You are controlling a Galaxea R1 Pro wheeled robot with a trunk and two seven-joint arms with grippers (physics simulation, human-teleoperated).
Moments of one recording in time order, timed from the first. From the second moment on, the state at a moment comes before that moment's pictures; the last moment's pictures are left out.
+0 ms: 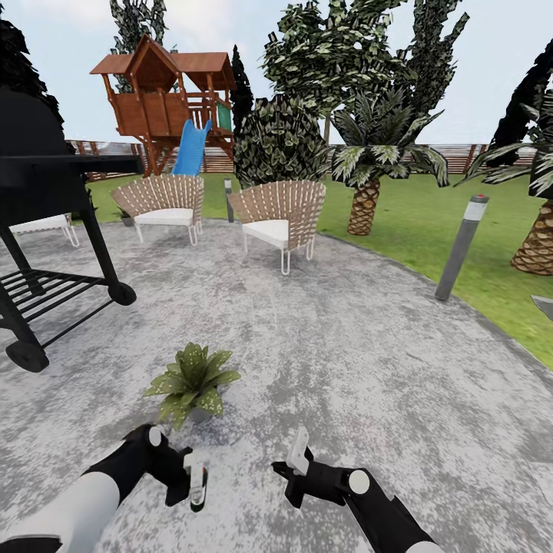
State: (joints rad) left arm -0.70 0.09 -0.02 -0.41 -1.03 -0.09 -1.05; right arm -0.47 0.09 0.18 -0.63 0.47 -0.30 0.71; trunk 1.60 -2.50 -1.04
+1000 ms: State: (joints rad) left arm -0.48 0.15 0.14 -0.12 -0.39 -0.19 -0.29; right arm -0.46 -0.08 0.16 -0.04 0.02 -0.32 -0.07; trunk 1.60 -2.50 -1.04
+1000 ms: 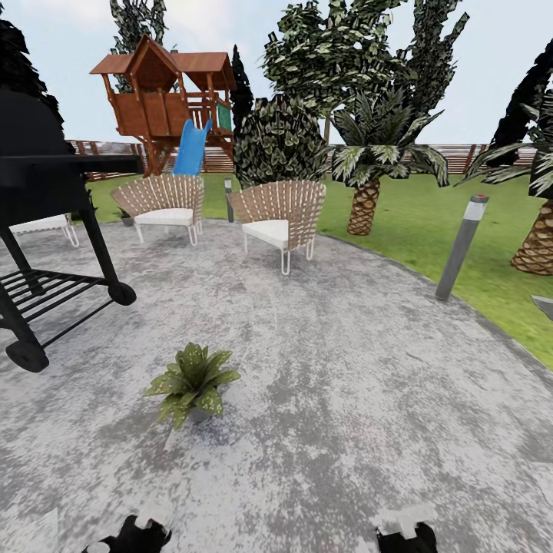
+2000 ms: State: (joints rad) left arm -0.40 0.02 0.14 -0.02 -0.18 -0.26 0.10; right arm -0.46 -0.08 0.16 -0.04 -0.11 -0.32 -0.09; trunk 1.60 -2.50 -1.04
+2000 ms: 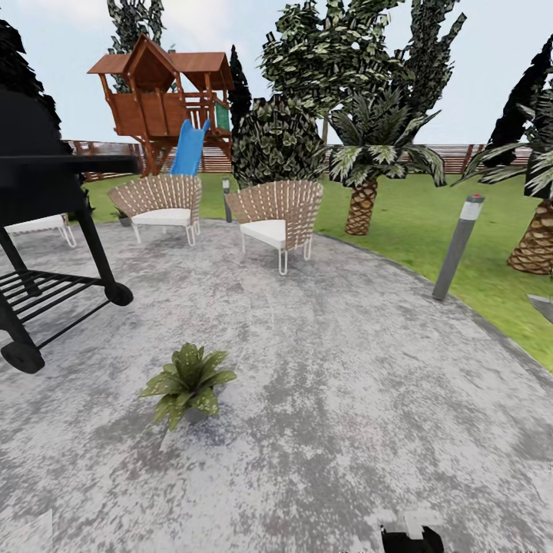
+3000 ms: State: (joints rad) left arm -0.39 0.02 0.13 -0.03 -0.18 -0.26 0.10; right arm -0.46 -0.09 0.07 -0.04 -0.15 -0.32 -0.11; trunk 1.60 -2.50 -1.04
